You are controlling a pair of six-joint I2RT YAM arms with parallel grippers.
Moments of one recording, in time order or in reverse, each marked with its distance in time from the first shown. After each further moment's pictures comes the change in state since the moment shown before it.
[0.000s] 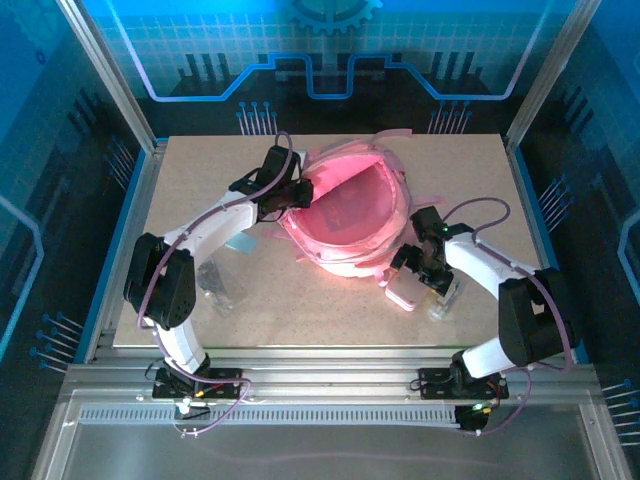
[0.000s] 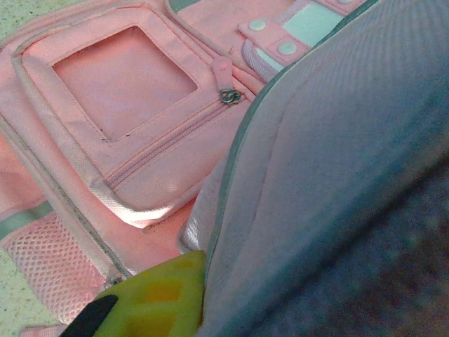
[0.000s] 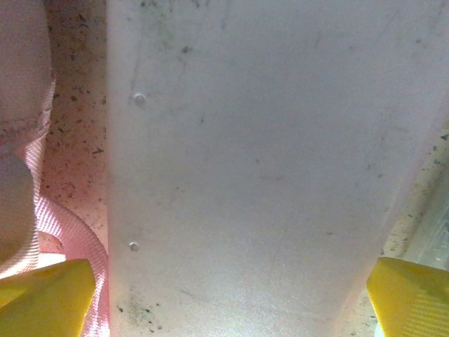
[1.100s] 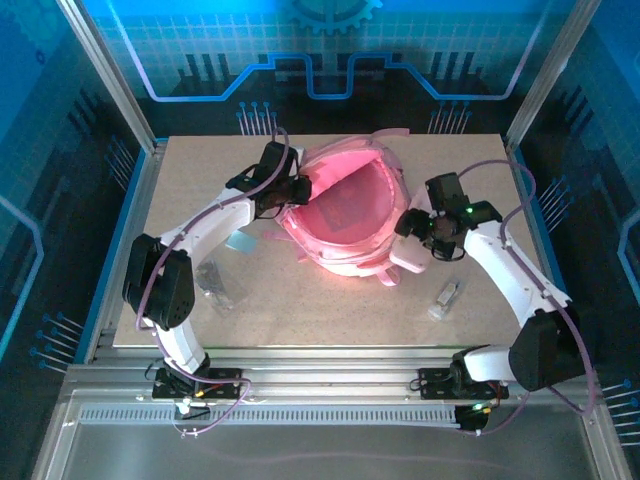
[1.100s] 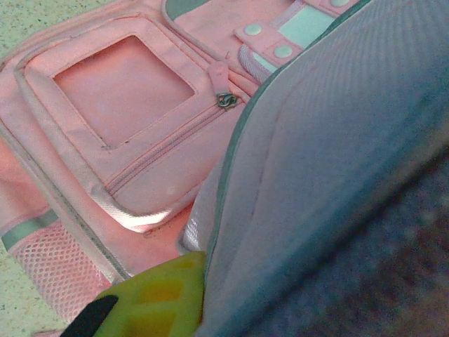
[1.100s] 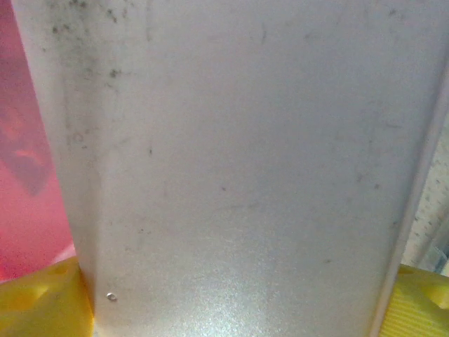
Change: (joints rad) left arm 0.017 -0.004 0.037 -0.038 0.013 0.000; right arm -0.024 -0.137 0.290 -0.120 -0.027 -0.166
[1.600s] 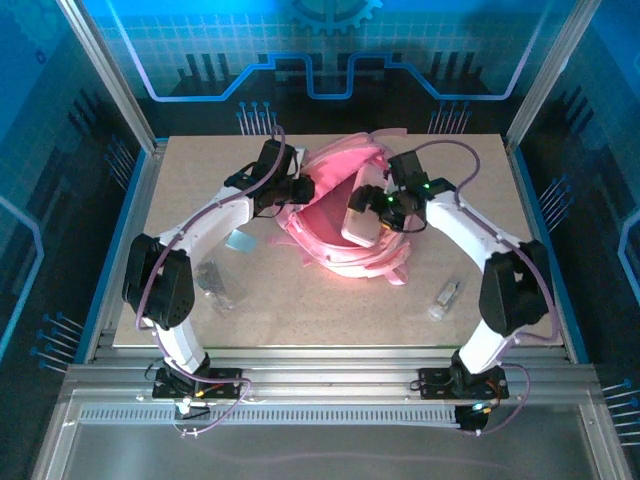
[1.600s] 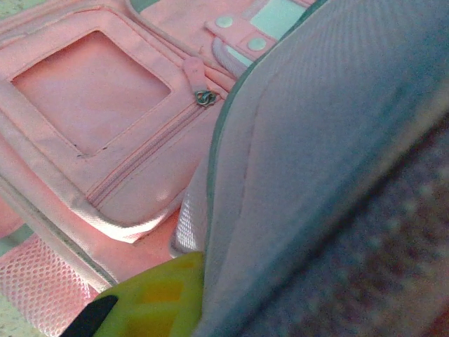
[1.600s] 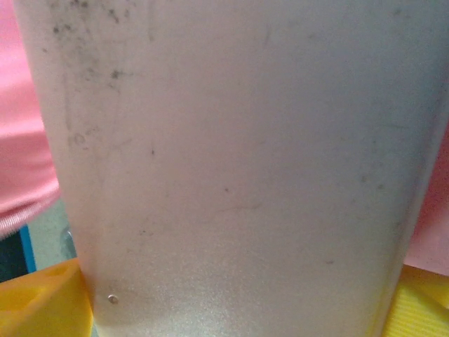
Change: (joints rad) left arm 0.005 0.000 0.012 -0.015 0.110 -0.027; right arm 0.116 0.376 0.212 0.287 -0.263 0.043
